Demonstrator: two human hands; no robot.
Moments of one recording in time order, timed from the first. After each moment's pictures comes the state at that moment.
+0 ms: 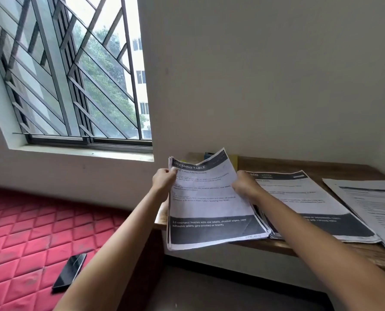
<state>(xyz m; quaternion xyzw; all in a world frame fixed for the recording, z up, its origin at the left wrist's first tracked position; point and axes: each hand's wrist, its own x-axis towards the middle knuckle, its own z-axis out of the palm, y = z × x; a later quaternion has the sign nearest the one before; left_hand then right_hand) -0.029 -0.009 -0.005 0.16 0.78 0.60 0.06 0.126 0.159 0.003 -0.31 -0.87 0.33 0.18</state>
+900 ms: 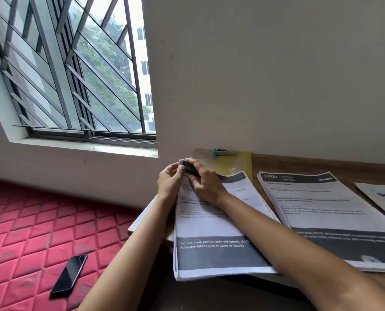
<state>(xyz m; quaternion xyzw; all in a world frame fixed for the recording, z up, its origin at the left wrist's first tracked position) -0.065 0.011 -0.039 0.23 0.64 0.74 0.04 0.016 0.113 -0.024 0.00 -0.90 0.29 0.32</state>
